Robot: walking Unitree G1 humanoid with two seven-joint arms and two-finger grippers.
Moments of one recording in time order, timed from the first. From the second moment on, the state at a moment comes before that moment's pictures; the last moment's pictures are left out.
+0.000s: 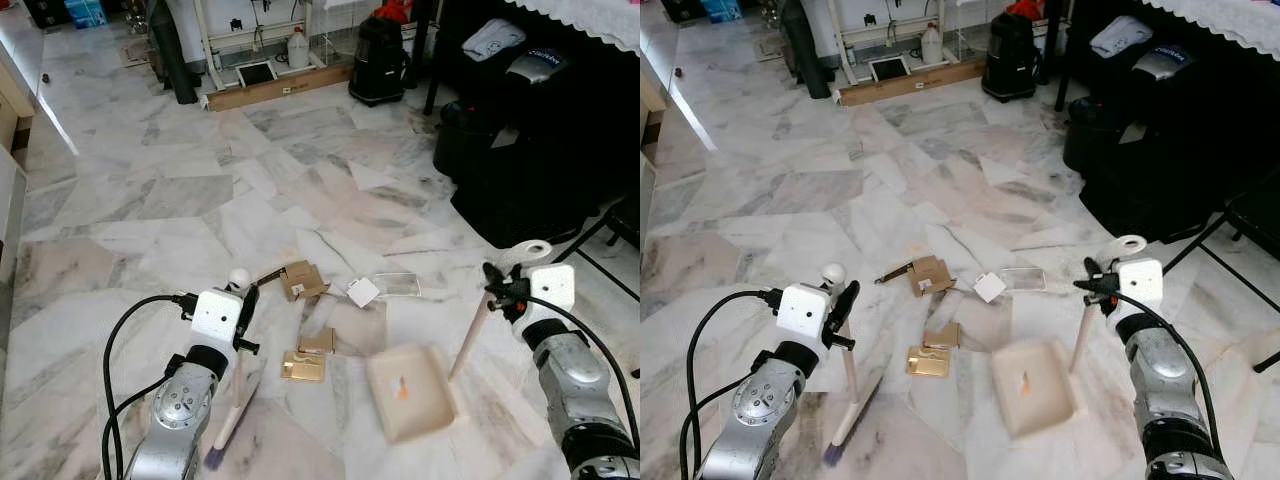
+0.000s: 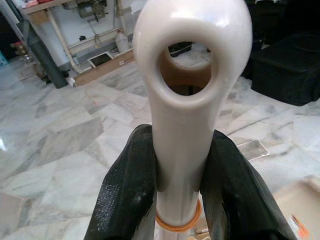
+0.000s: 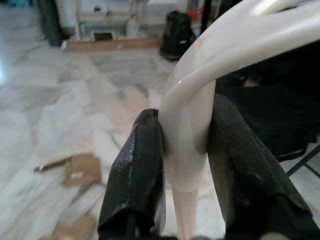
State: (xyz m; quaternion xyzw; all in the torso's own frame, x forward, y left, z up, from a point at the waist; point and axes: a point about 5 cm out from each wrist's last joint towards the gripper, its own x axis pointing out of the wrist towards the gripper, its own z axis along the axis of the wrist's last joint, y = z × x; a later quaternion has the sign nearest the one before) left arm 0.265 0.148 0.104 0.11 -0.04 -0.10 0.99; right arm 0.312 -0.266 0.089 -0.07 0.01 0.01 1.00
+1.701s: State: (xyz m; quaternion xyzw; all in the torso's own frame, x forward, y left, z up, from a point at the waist) left arm 0.294 0.172 0.123 0.03 -0.09 0.04 0.99; right arm 0.301 -0.214 0.061 0.02 0.01 -0.07 1.00
